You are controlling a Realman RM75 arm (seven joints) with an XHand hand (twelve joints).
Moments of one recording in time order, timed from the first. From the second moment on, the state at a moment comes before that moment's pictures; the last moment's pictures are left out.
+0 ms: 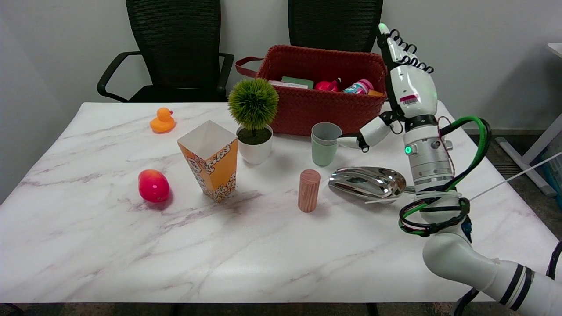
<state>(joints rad) -0.02 -0.92 -2.01 1.68 1.23 0.98 -0.39</state>
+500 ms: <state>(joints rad) -0.03 -0.97 -2.14 1.78 1.32 1.14 -0.38</state>
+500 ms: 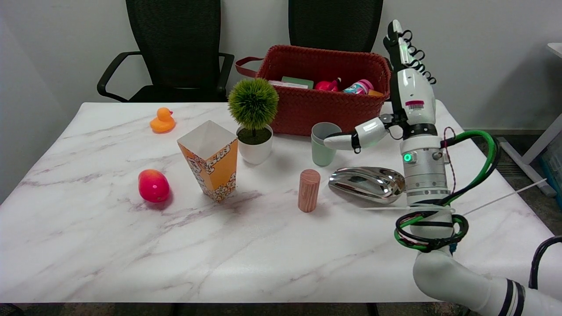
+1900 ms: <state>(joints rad) -0.07 -1.07 -2.31 1.81 1.50 1.28 -0.03</state>
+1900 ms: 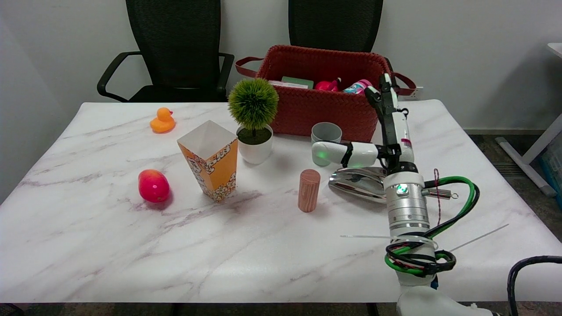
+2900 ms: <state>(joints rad) -0.08 -1.12 -2.30 1.64 1.50 1.14 0.16</state>
